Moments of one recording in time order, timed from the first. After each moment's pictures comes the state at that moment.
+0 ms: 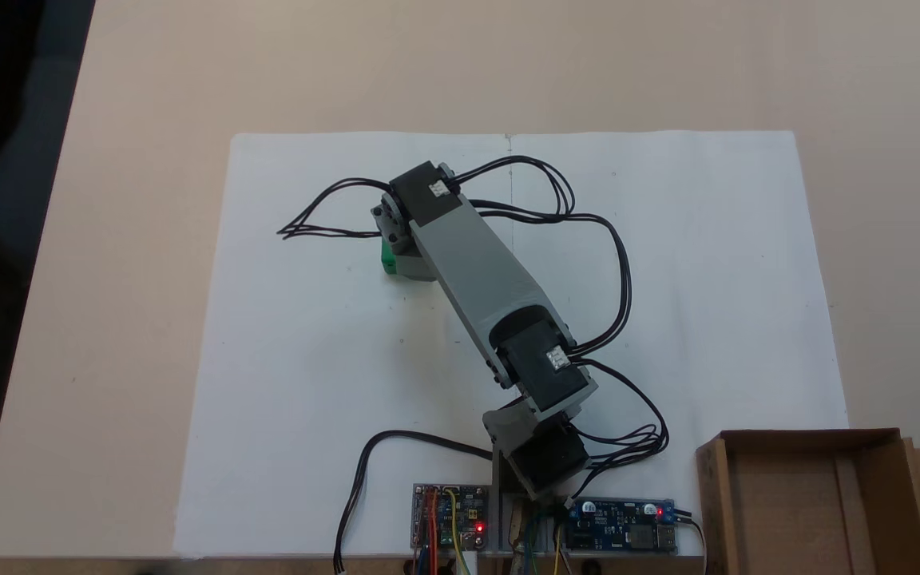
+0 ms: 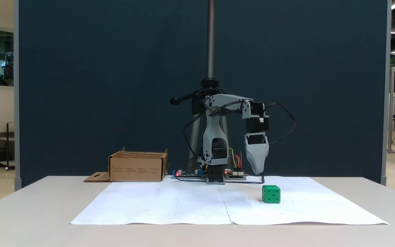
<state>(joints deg) -31.7 90.6 100.8 43.9 34.6</state>
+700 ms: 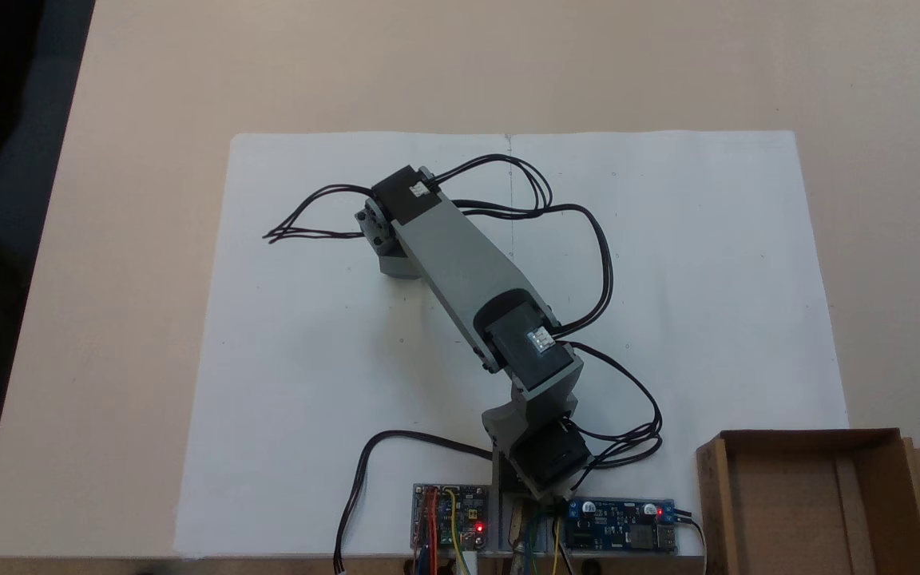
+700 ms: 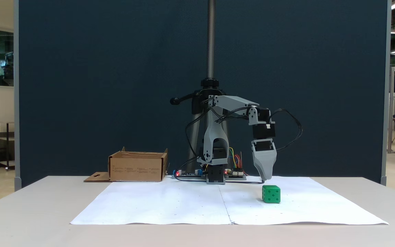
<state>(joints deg) -34.8 86.6 100.8 37.9 37.0</state>
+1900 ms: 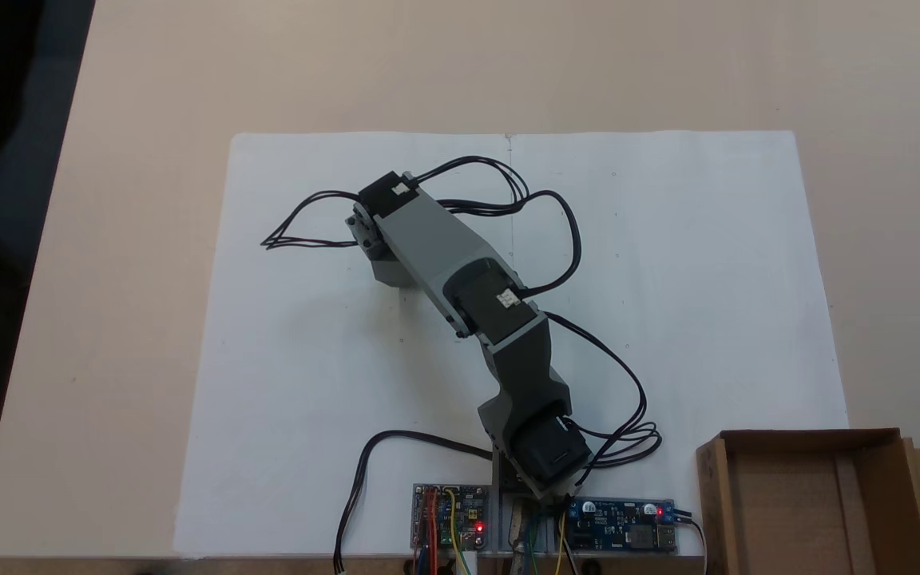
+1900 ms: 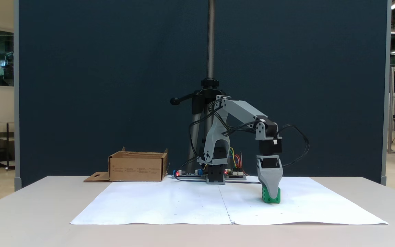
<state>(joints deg) -35.9 75.3 100.2 31.1 37.1</state>
